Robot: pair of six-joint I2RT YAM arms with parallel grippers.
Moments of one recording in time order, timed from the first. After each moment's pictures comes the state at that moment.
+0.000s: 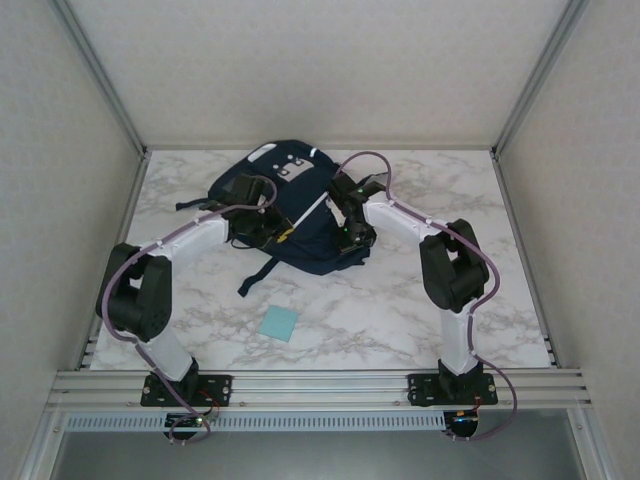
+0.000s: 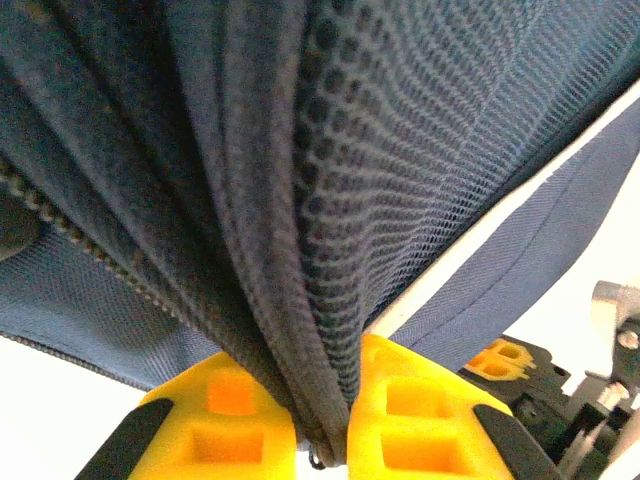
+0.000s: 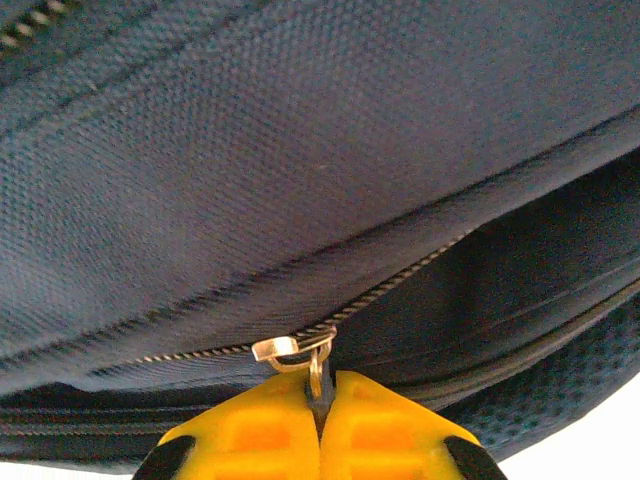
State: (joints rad) left arm -0.39 1.71 1.19 -0.46 0.42 -1.07; right arm 0.61 2.01 1.58 -0.97 -0.02 0.10
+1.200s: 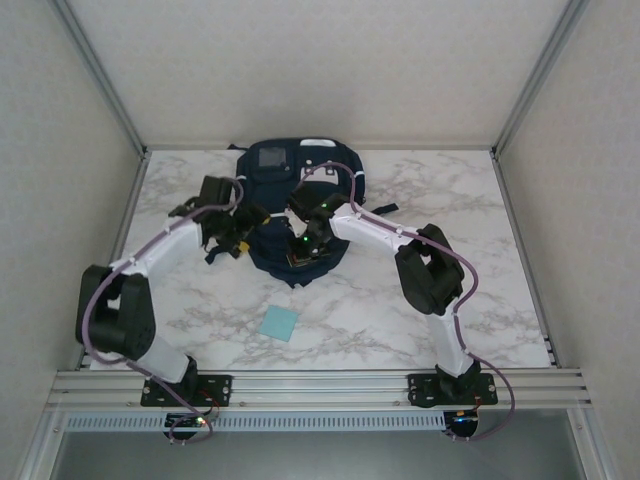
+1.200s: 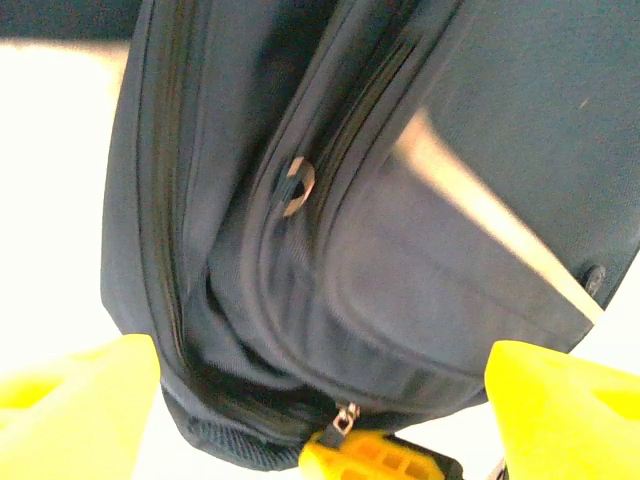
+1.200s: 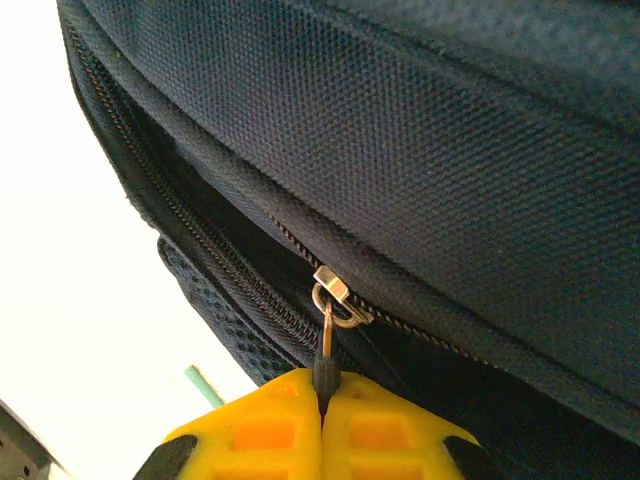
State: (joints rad) left arm -0.29 1.53 1.05 -0.52 0.33 -1.13; right arm 0.81 2.10 1.70 -0.86 -0.34 0.36
